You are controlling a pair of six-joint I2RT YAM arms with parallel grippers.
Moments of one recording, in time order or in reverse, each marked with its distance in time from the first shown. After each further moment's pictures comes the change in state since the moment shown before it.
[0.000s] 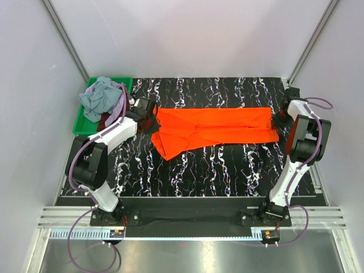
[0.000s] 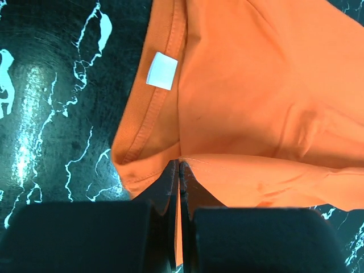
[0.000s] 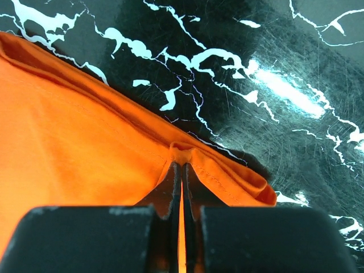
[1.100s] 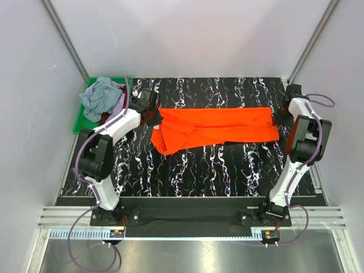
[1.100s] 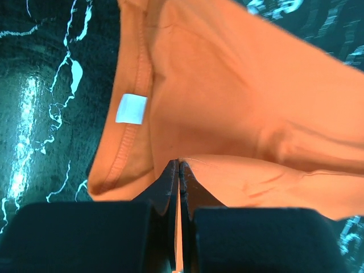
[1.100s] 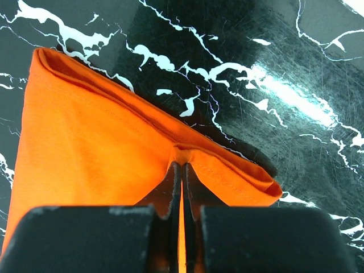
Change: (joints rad) left arm 0.014 0.106 0.170 -0.035 0.024 0.031; right arm 0.001 -0.001 0.047 -0.006 0.002 0.013
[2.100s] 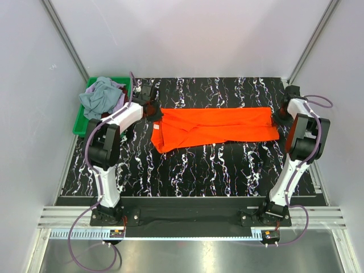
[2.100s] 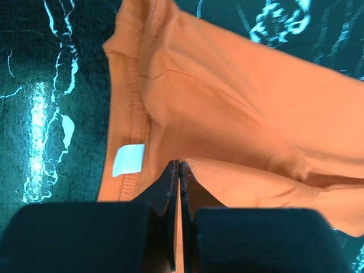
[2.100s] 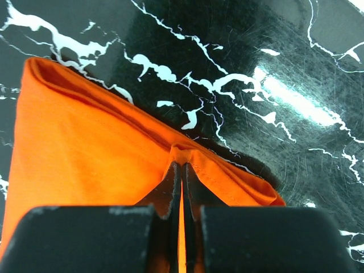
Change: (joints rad) left arm 0.046 0.175 0.146 0.004 0.061 0.105; right arm 0.000 0.032 0.000 0.034 0.002 0.000
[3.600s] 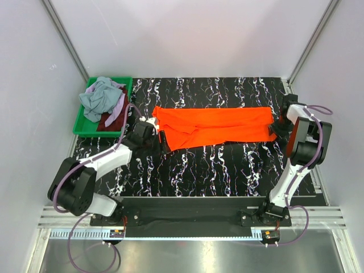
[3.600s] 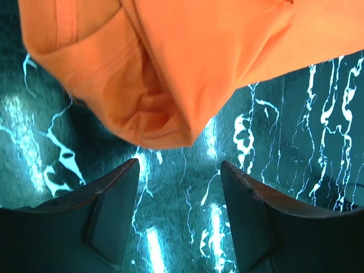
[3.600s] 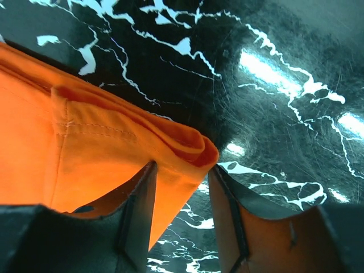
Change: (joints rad) left arm -0.164 -0.565 -0.758 0.289 0.150 0.080; right arm -0.002 -0.087 -0.168 -0.077 0.035 0.015
